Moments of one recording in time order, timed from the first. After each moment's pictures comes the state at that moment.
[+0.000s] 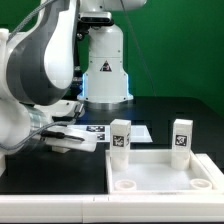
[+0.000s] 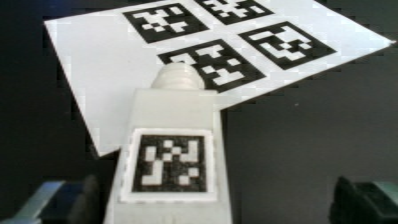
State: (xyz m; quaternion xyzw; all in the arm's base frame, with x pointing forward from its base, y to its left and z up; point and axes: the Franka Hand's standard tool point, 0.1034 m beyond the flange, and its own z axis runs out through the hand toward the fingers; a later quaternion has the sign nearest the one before) arm 0.419 -0.104 0.007 -0.82 0.22 0.50 0.18
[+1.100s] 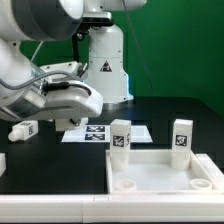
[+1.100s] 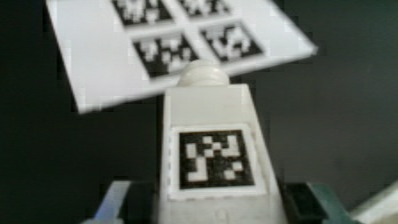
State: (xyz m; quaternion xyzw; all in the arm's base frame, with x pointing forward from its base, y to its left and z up) arm 0.474 -0.103 0.066 -0.90 0.18 0.35 0.17
